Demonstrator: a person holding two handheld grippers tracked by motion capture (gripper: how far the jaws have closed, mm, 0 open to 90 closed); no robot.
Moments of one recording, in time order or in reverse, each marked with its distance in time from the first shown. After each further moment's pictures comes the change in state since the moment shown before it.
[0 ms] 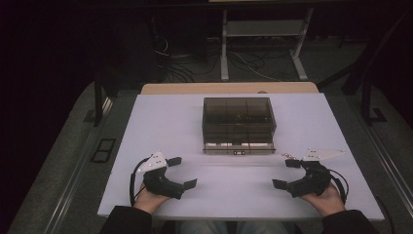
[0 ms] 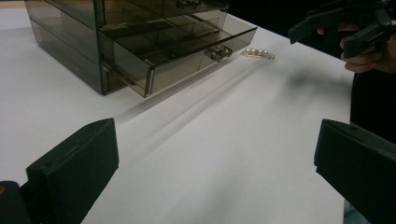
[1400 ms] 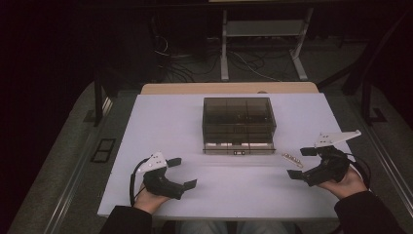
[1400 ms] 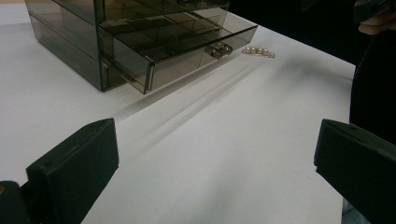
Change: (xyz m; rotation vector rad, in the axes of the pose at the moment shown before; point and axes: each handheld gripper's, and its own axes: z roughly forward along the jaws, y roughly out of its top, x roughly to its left) left arm -0.001 -0.001 0.000 0.010 0.010 -0.002; right arm -0.013 0.041 -0.040 0.133 -0.069 -0.081
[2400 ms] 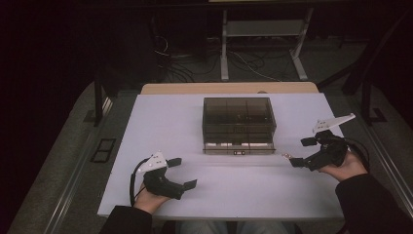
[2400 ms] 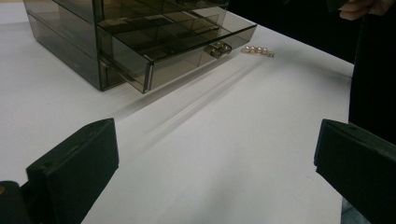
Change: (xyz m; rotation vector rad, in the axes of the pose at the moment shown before) left arm 0.000 0.000 0.000 0.000 -0.005 0.001; right arm -0.037 0.019 0.008 0.071 0.026 0.011
